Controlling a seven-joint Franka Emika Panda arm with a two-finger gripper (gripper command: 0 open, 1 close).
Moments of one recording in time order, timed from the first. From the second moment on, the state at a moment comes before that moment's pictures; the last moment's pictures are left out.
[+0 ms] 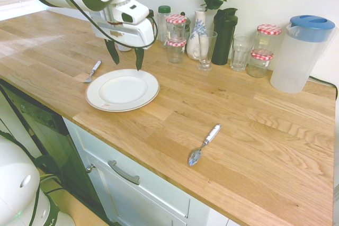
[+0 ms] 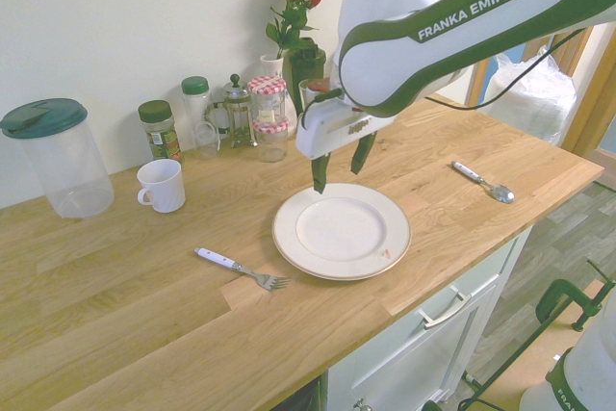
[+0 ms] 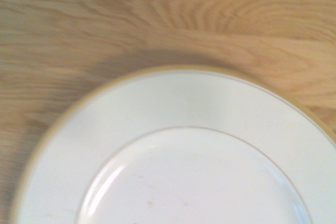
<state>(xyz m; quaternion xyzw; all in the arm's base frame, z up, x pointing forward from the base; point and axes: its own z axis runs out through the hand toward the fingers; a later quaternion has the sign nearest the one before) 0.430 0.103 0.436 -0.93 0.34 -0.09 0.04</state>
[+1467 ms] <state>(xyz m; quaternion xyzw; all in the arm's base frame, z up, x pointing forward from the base) 0.464 0.302 0.361 -0.98 0.21 -0.05 -0.01</state>
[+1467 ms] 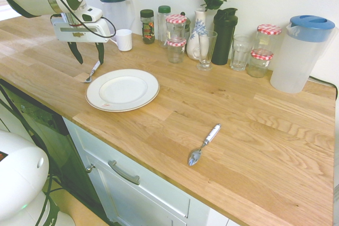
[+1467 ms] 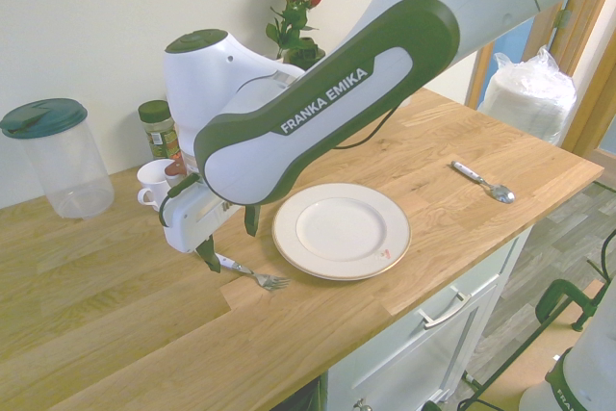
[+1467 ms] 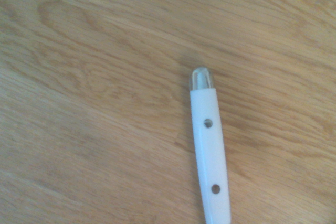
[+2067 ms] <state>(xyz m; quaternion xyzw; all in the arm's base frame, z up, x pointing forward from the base) 0.480 0.303 0.343 -0.98 0.22 -0.03 -0.01</state>
